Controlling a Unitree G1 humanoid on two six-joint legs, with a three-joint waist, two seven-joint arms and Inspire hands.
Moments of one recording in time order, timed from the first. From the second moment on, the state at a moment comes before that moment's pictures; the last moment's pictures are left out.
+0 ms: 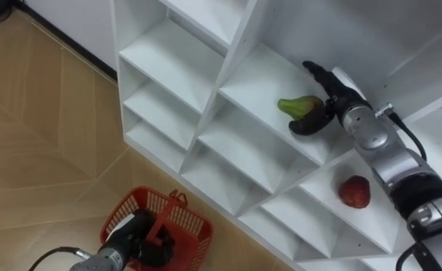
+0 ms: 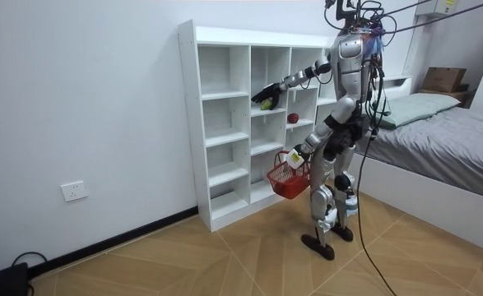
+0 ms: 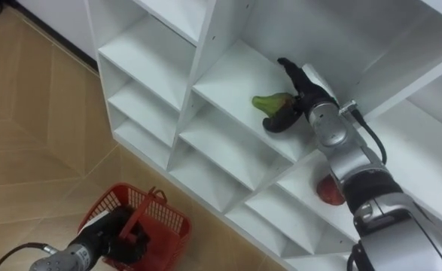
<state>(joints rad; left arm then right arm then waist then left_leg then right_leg) 0.00 0.27 -0.16 0.74 0.11 0.01 -0.21 -0.66 -0.42 0.37 0.95 -0.08 -0.06 -0.01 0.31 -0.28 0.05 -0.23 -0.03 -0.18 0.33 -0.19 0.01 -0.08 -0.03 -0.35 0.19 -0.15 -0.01</state>
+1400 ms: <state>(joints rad) 0.00 0.27 -0.20 0.75 0.09 0.02 -0.21 -0.69 -0.42 0.37 1.02 -0.02 -0.05 0.03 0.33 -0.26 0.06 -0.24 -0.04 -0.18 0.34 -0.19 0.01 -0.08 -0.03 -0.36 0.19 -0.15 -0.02</state>
